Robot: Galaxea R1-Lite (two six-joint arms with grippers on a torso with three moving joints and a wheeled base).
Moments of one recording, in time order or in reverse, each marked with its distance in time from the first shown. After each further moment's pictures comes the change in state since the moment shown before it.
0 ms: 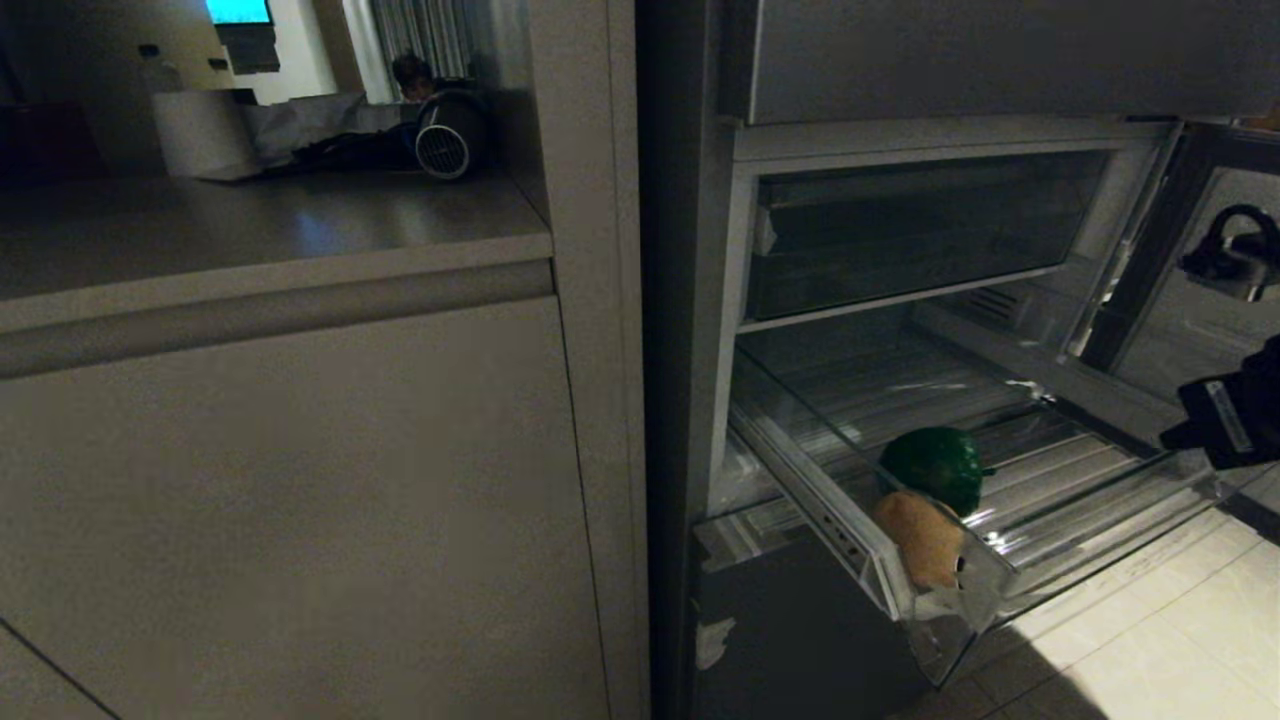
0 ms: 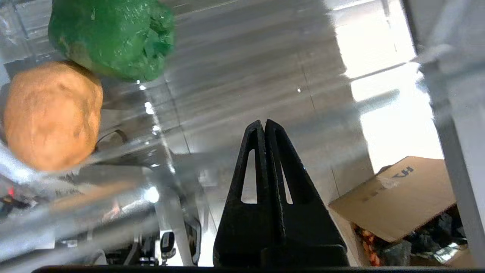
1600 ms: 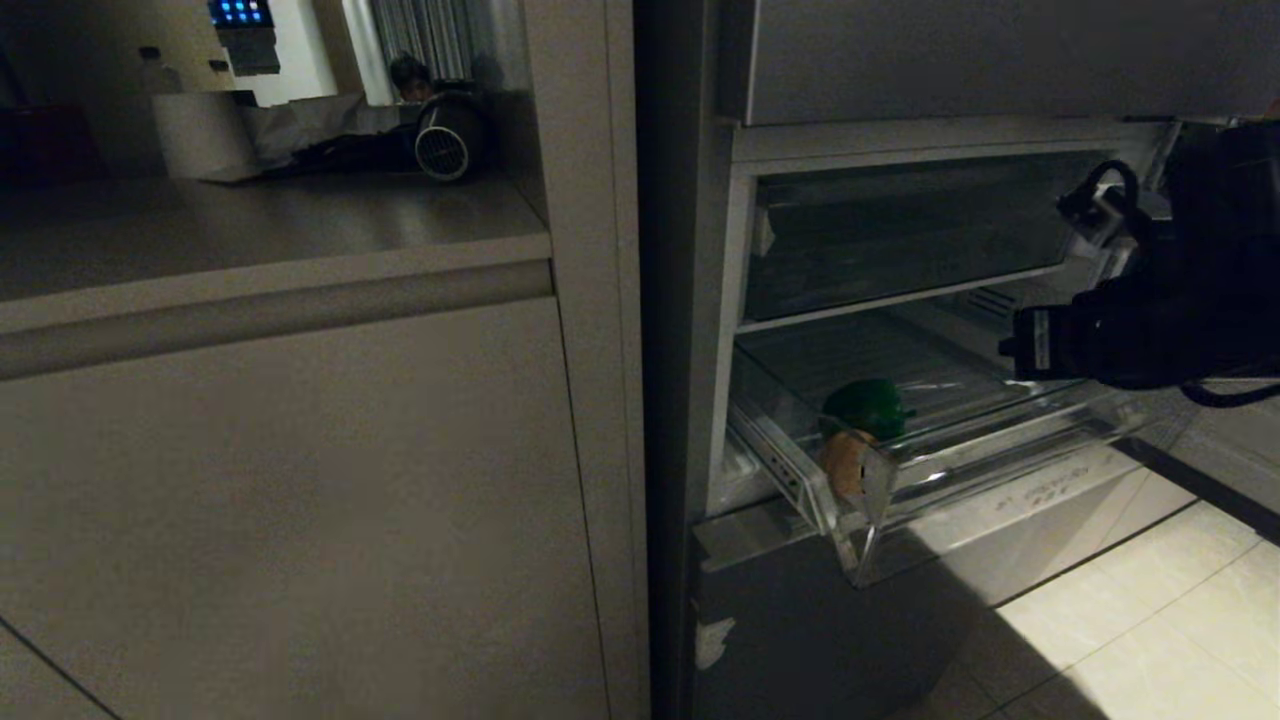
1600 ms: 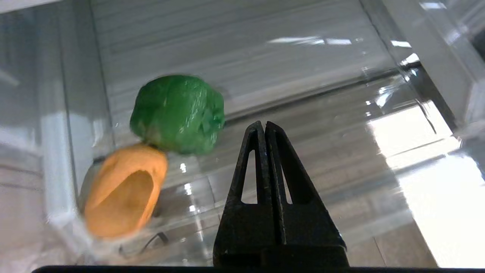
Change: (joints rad) left arm 0.000 0.000 0.000 0.000 0.000 0.000; right arm 0.145 0.157 0.087 -0.625 -0.009 0.120
